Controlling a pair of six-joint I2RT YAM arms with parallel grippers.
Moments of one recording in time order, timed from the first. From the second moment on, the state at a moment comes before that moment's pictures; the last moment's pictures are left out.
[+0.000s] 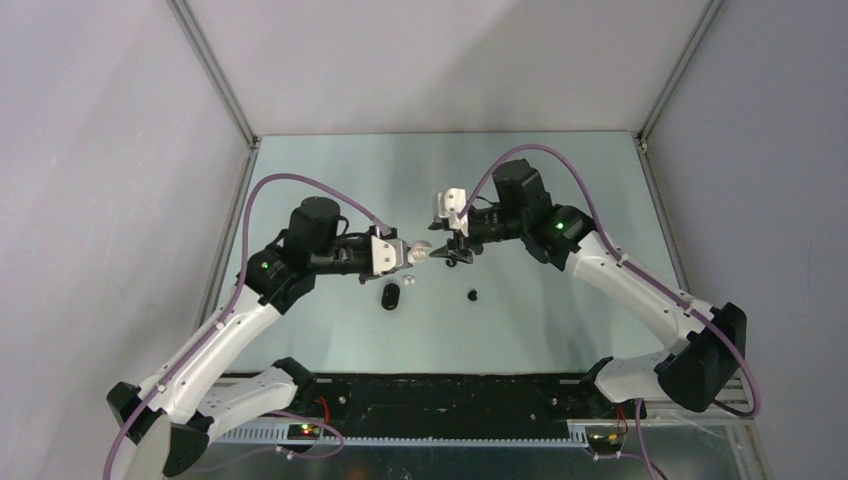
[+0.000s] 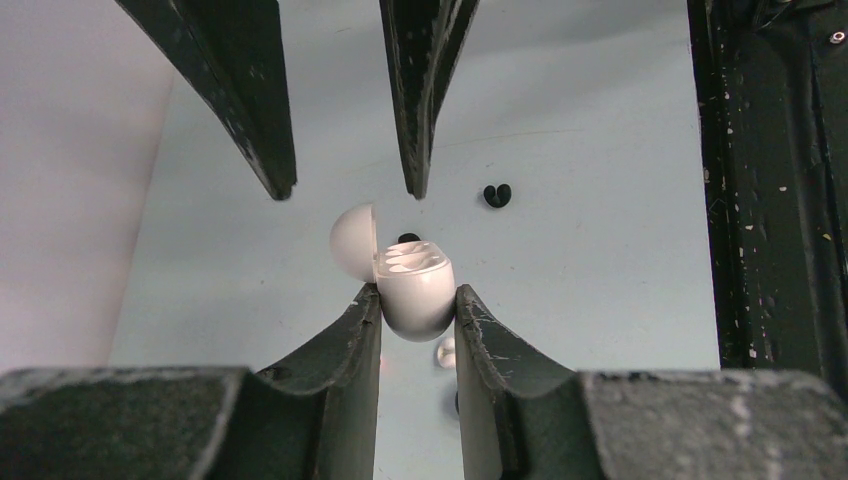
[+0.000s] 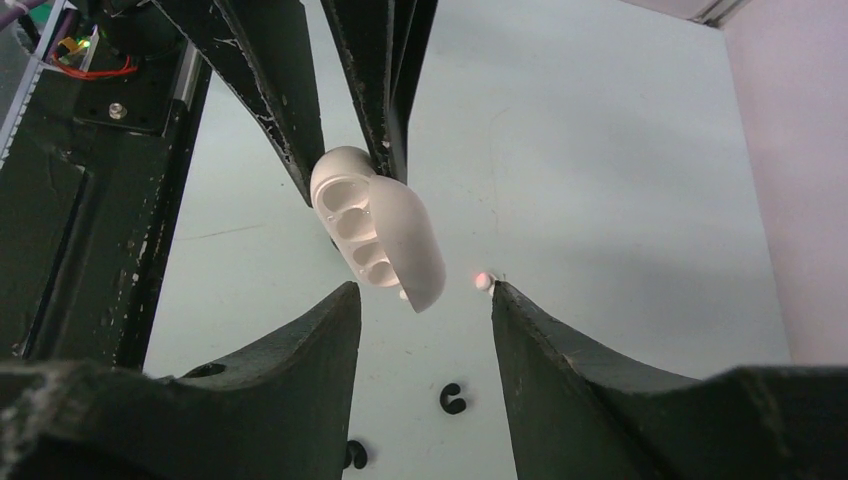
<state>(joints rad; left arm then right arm) -0.60 0.96 1.01 -0.54 0.66 0.74 0.72 1.34 1.28 -0.40 -0.72 -0.66</state>
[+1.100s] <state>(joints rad) -0.60 0.96 1.01 -0.55 0.67 0.73 0.74 1.40 1.28 -0.40 -0.70 -0.68</state>
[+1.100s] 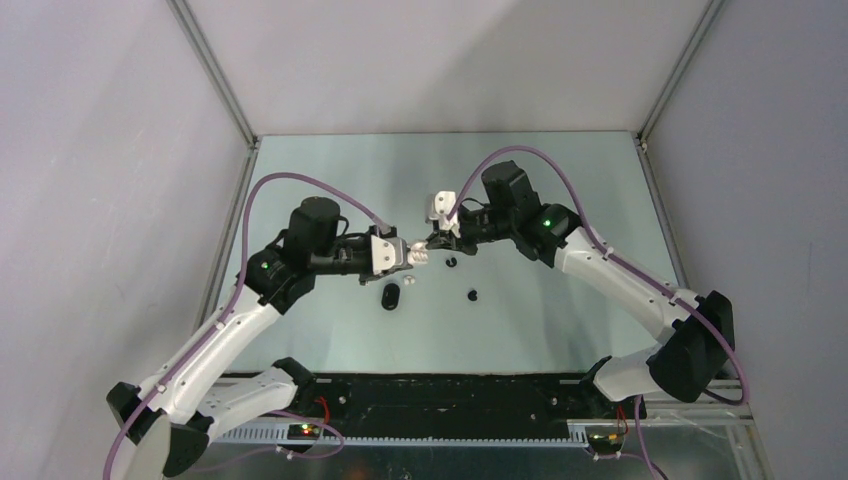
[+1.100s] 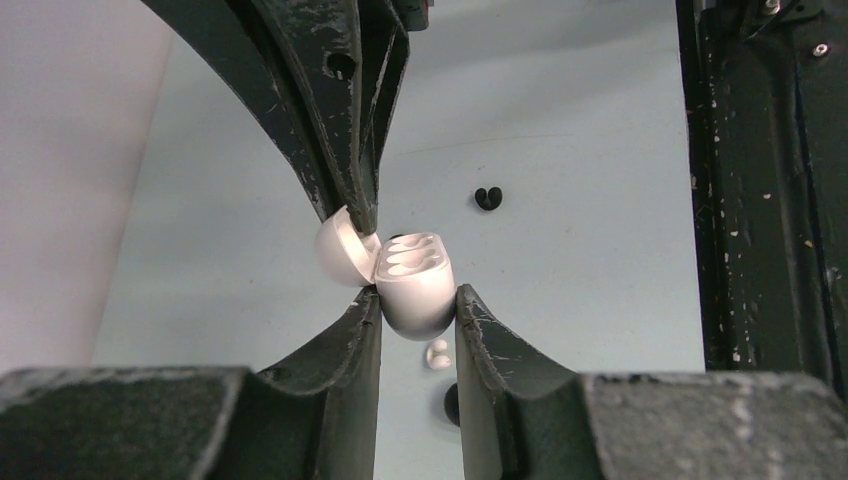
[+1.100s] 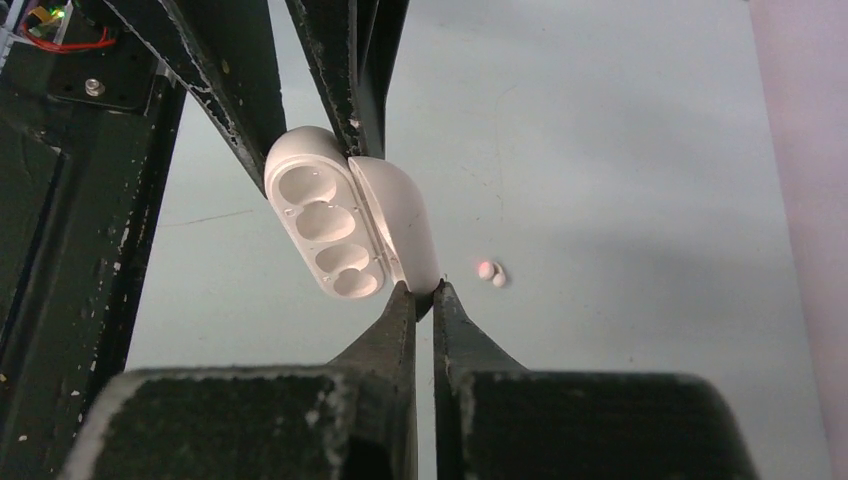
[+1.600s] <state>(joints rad) -0.59 0.89 0.92 -0.43 0.52 0.48 0.75 1.35 1.29 -0.54 -0.57 -0.87</state>
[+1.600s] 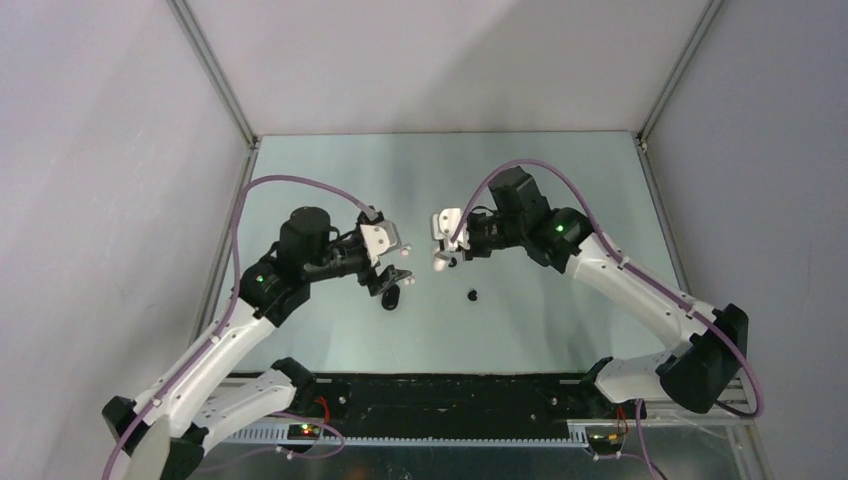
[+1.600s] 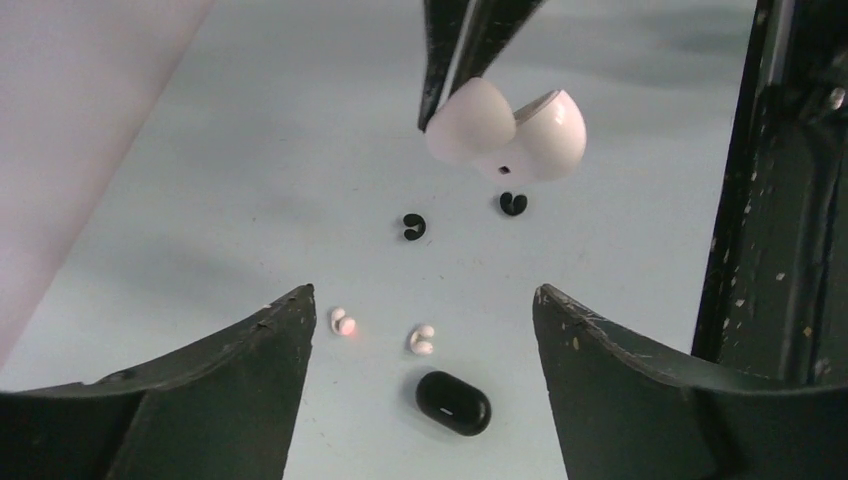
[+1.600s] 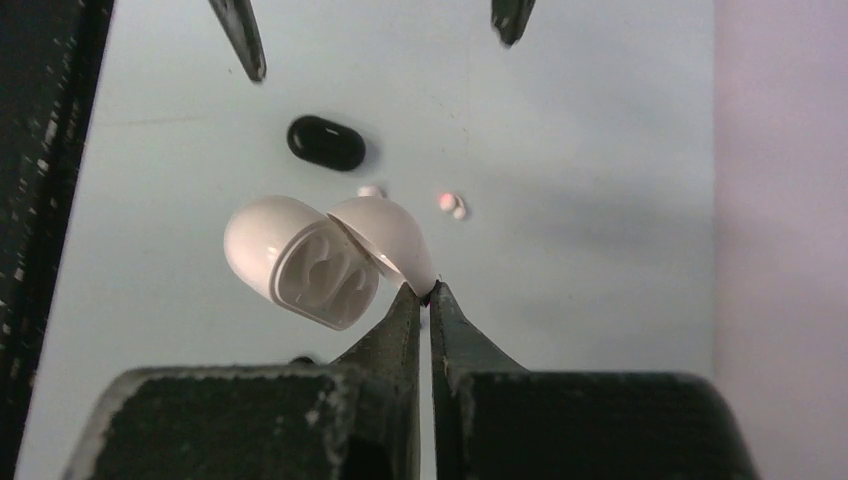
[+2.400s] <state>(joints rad) -0.49 1.18 1.17 -0.39 0.71 -0.11 0.86 1.36 1.37 -0.61 -0.18 -0.88</state>
